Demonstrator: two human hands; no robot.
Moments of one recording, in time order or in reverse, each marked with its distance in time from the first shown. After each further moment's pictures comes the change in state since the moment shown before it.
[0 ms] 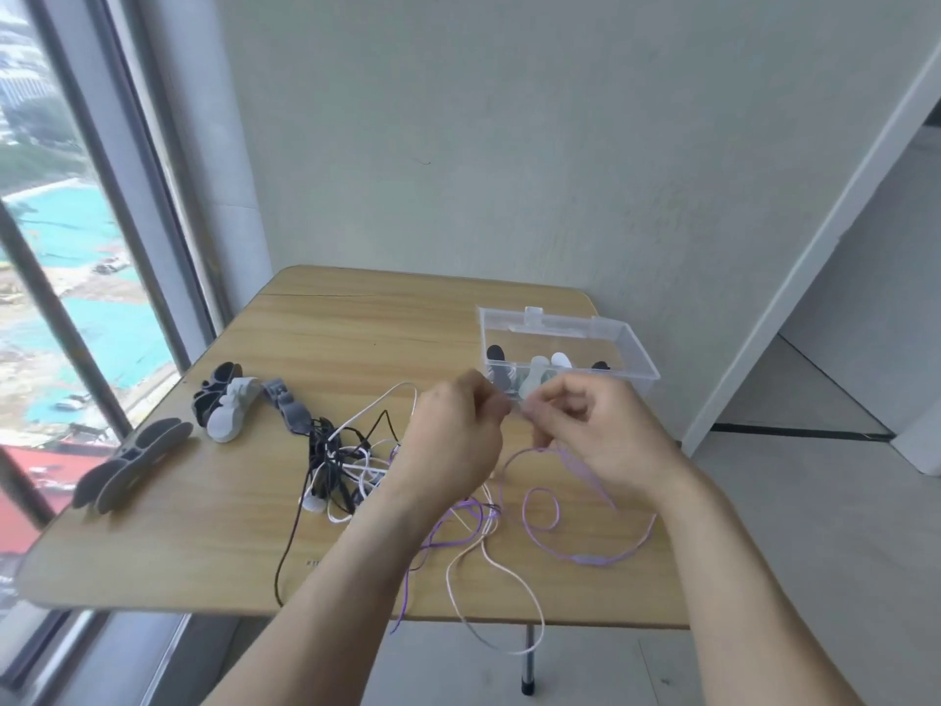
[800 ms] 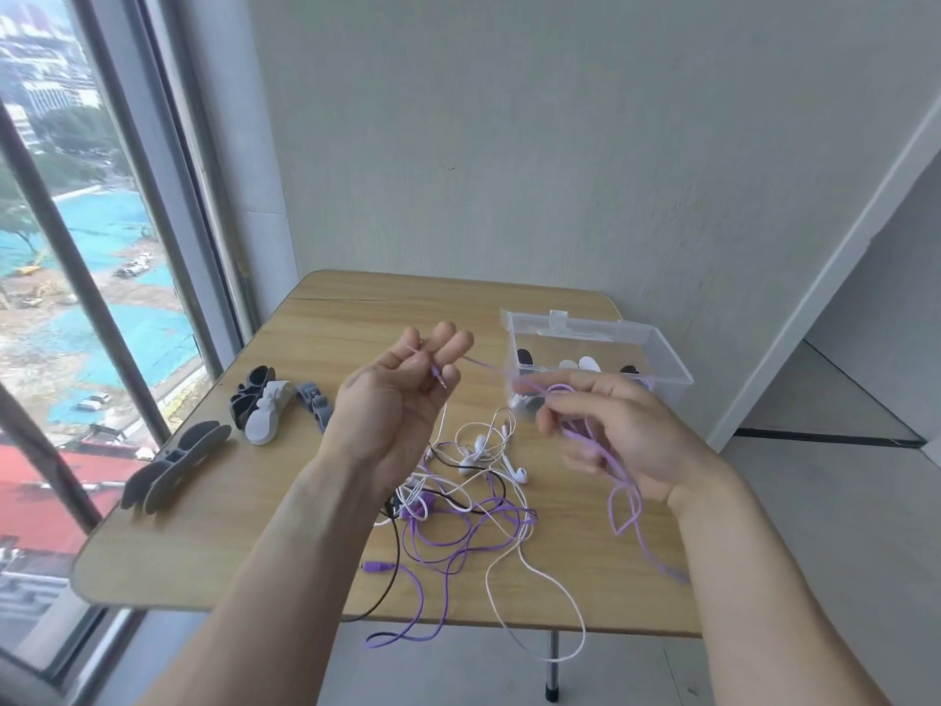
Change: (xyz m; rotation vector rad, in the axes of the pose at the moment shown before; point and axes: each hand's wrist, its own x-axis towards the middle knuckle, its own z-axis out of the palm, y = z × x) left_hand 0.010 -0.019 -0.063 -1.486 0.043 -0.269; right_hand 0.008 -0.020 0.013 0.508 -0.218 0.132
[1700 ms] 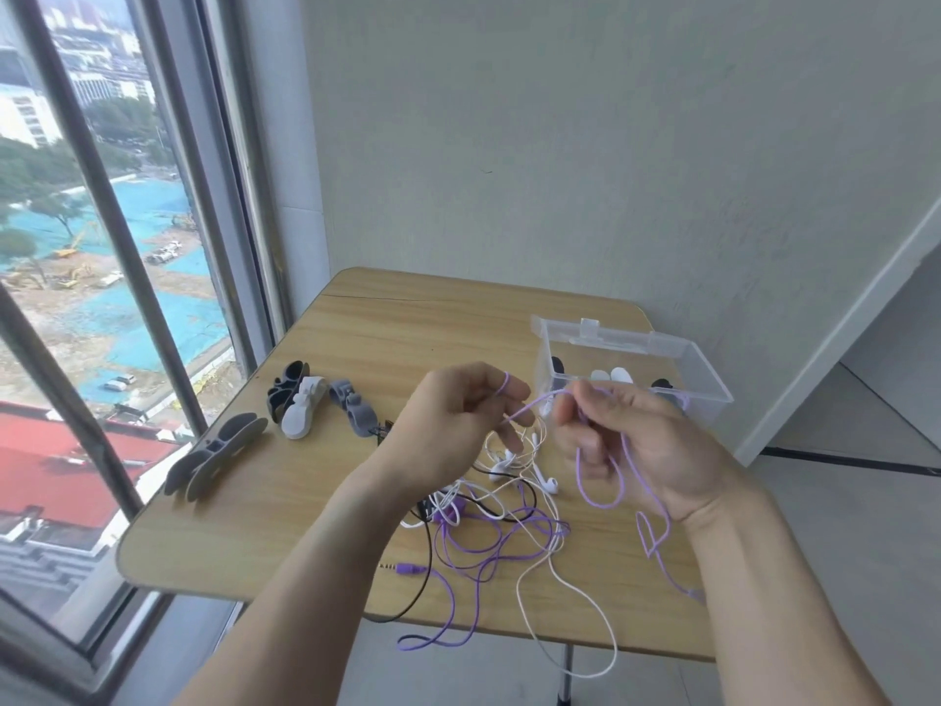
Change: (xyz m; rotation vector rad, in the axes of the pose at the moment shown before) left_hand -0.008 0.002 -0.013 1.219 -0.232 0.183; right_hand 0.007 -0.003 0.013 0.100 -0.278 -0.045
